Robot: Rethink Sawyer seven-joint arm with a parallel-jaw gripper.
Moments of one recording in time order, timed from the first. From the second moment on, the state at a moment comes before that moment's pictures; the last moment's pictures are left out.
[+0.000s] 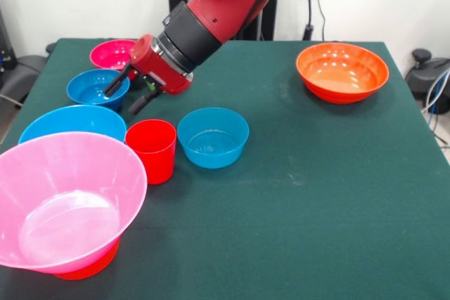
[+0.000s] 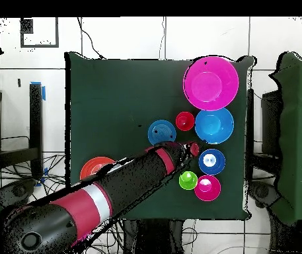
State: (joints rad) arm 0.29 0.10 -0.88 1.42 -0.23 0.03 2.09
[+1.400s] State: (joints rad) arm 0.20 0.08 -0.81 1.42 -0.23 0.00 2.09
